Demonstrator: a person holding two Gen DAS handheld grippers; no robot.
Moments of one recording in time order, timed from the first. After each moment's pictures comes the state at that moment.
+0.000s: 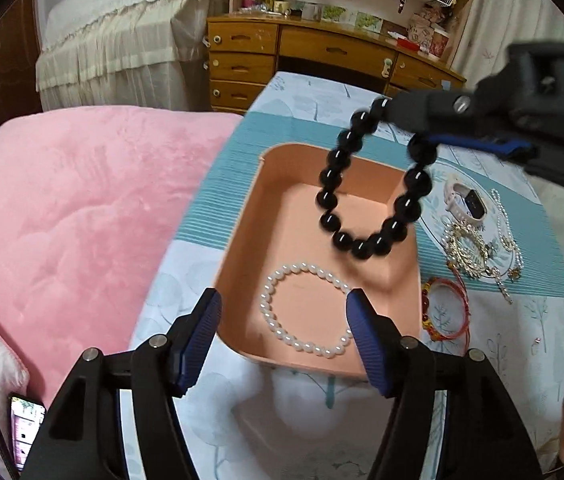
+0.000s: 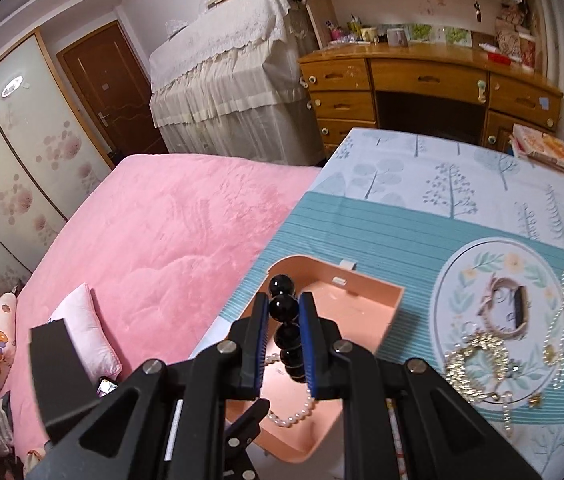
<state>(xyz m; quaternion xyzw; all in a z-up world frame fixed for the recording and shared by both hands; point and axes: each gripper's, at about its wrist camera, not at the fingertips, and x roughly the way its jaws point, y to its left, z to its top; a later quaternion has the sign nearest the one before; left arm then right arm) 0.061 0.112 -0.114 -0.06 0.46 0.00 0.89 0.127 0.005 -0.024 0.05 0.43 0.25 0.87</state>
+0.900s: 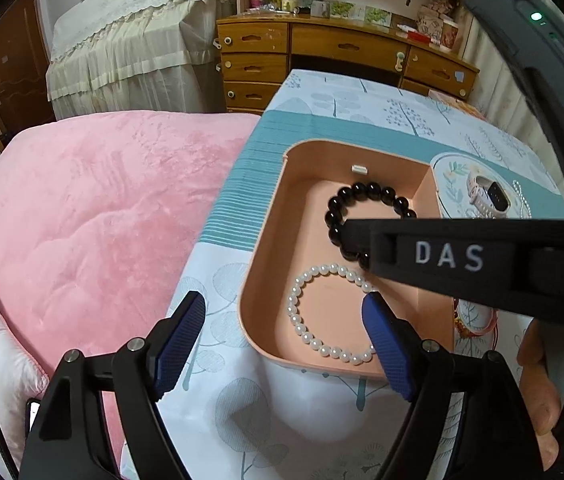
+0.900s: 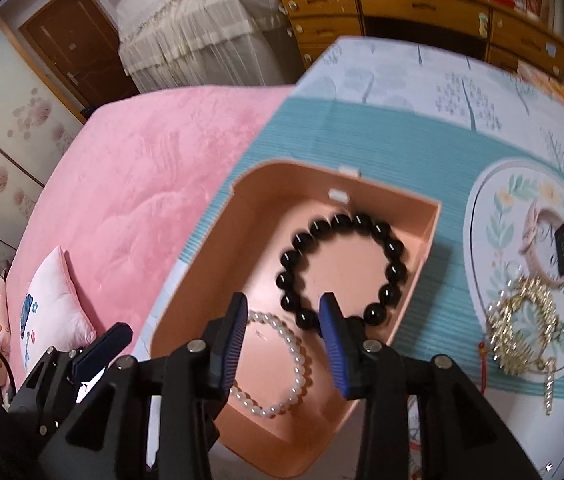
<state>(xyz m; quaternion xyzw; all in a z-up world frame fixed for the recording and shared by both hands) 0.065 0.119 -0.119 -0.03 0.47 0.02 0.88 0.151 0.023 -0.105 0.03 0.56 0.21 0.80</state>
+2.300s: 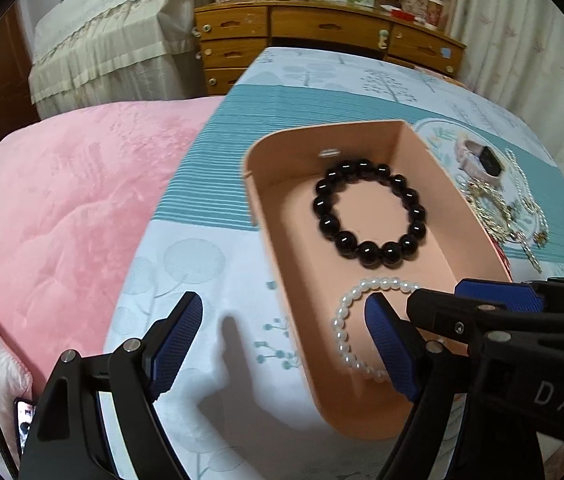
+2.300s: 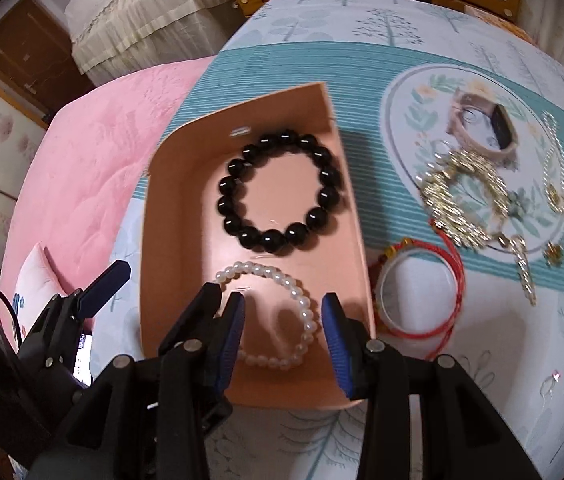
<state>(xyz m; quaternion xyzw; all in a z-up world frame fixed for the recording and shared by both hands) 0.069 0.091 -0.145 -0.01 0.49 -0.01 0.87 0.104 -0.030 -0.117 0.06 0.60 0.13 0.78</state>
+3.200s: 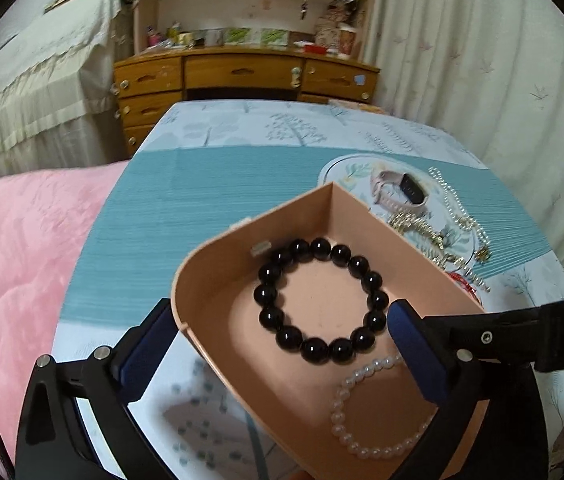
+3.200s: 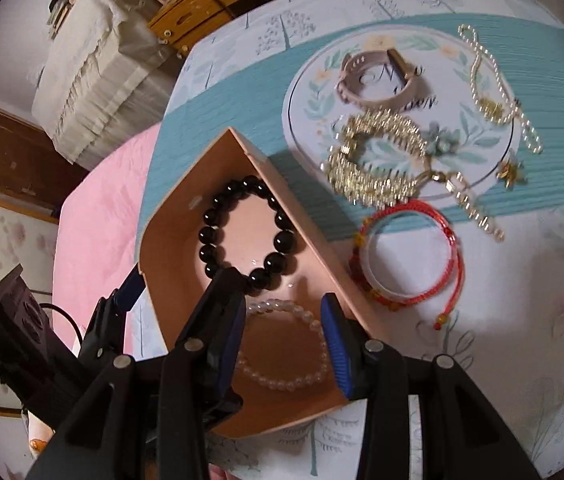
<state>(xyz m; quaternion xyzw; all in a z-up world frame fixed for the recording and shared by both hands) 0.099 0.057 -0.140 0.00 0.40 -0.16 0.90 0.102 -0.101 -0.115 0.22 0.58 0.09 0.78</state>
